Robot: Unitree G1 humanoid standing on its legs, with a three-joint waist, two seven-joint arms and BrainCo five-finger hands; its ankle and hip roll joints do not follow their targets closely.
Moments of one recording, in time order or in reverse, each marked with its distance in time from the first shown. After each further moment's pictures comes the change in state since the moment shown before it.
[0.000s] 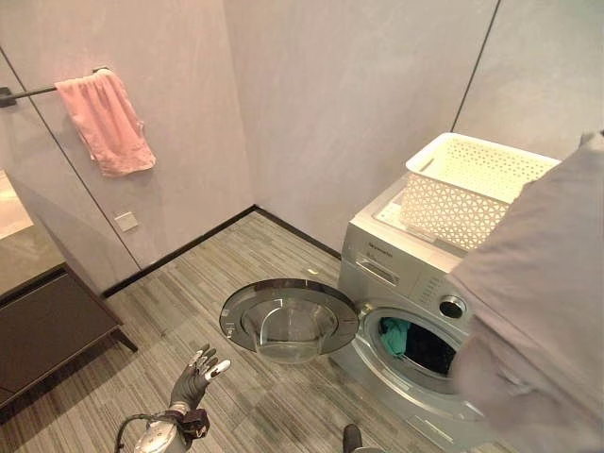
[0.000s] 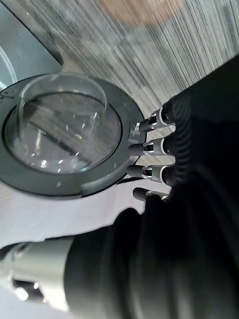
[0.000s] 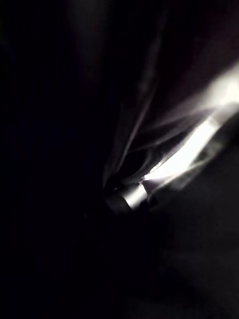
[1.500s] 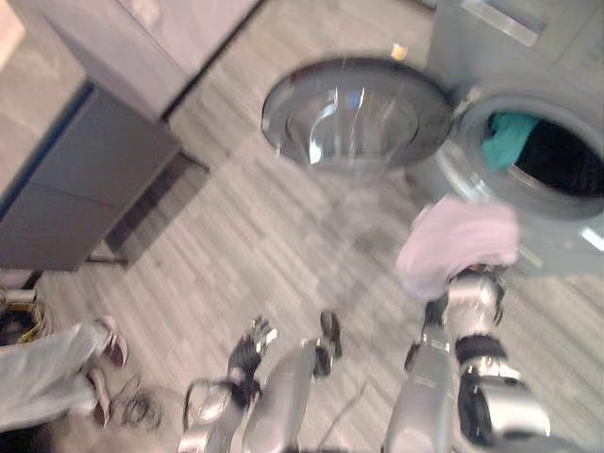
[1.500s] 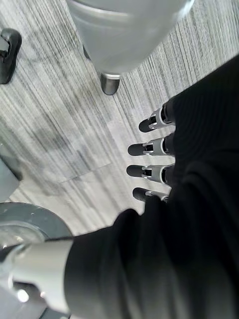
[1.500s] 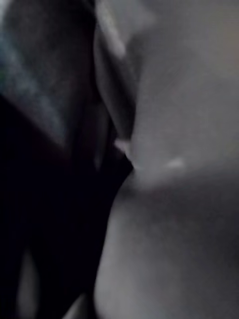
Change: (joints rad) left arm -0.209 -0.085 -0.287 0.017 -0.185 -0.106 0.046; right arm -0.651 0.147 0.038 1.355 0.809 -0.129 -0.075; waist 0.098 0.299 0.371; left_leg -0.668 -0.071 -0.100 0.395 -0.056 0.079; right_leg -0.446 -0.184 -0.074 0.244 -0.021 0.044
